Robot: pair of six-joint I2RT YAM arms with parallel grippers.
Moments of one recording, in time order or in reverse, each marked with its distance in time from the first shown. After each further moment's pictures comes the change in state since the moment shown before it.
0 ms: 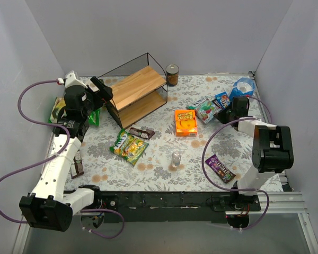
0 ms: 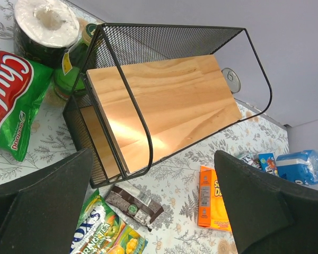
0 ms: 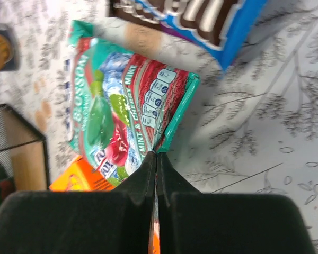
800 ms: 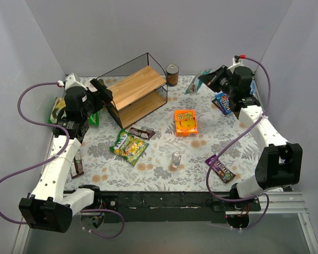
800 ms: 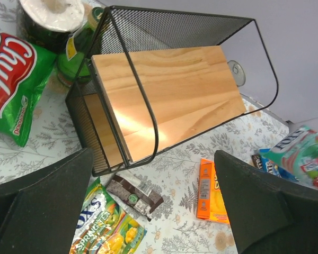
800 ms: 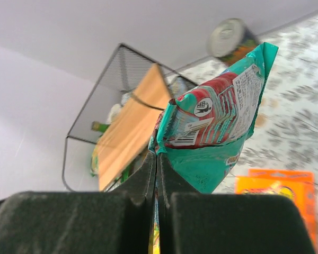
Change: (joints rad) left arm 0.000 -0.011 0.000 -0.047 0.003 -0.026; right arm 0.132 -0.220 0.320 0.001 -0.242 -0.016
